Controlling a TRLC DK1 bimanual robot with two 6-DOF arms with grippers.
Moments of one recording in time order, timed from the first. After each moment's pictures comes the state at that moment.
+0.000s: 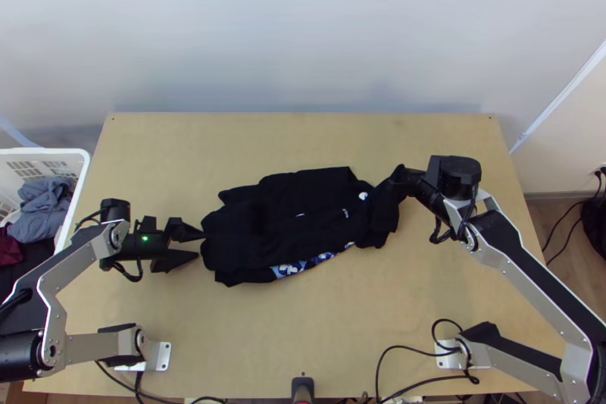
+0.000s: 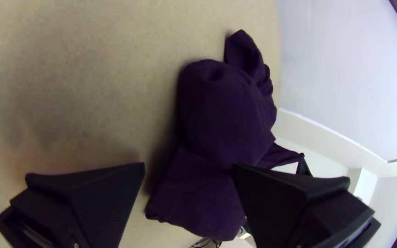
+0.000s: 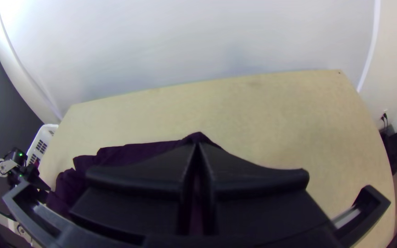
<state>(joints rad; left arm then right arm) 0.19 1.40 0.62 -0.56 0.91 -0.46 0.37 1.19 0.86 -0.17 0.05 0.36</state>
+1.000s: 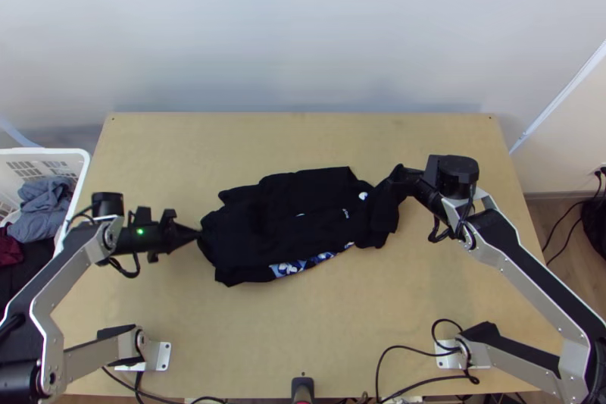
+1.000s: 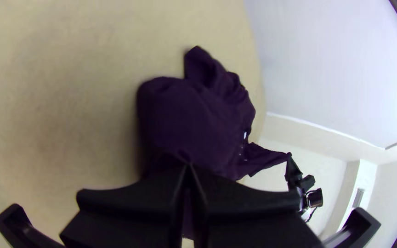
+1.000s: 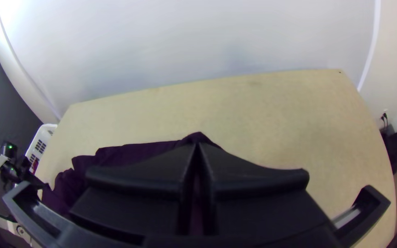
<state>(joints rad) 0.19 1.28 0.68 -0.55 0.90 -0.51 0.37 1.20 0.86 -0.16 0.05 0.36</state>
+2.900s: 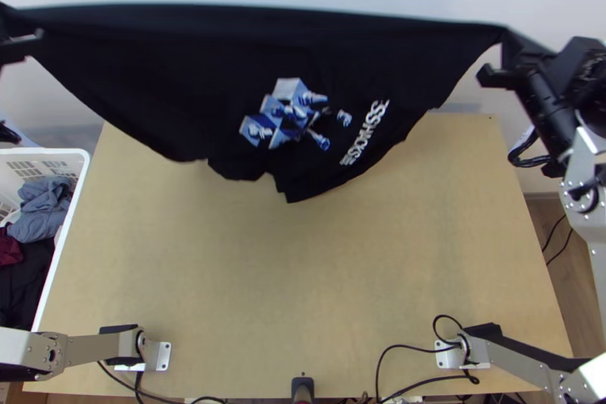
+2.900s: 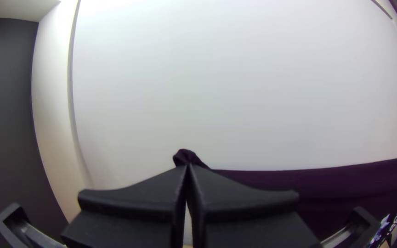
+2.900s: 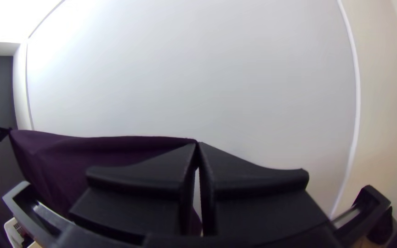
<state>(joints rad) 0.12 1.40 2.16 -0.65 -0.23 0.05 0.18 1.23 1.69 -0.29 0.04 0.17</state>
